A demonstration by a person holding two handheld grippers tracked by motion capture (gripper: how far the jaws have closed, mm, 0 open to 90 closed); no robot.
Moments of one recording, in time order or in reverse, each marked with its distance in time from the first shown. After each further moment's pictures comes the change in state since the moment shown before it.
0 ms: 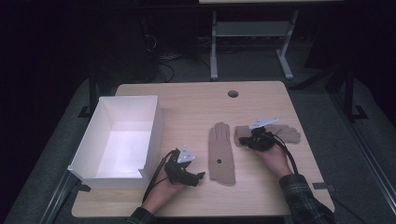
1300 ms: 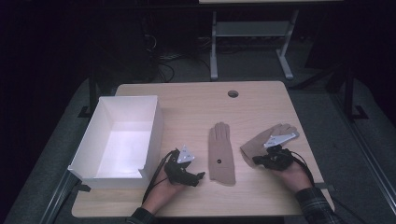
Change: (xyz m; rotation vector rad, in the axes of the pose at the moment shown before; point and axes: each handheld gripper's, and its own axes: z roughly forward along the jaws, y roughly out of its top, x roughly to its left) left arm -0.001 -0.001 0.000 -0.005 0.006 -0.003; right arm 0.020 -0.050 -0.055 0.091 0.060 -0.012
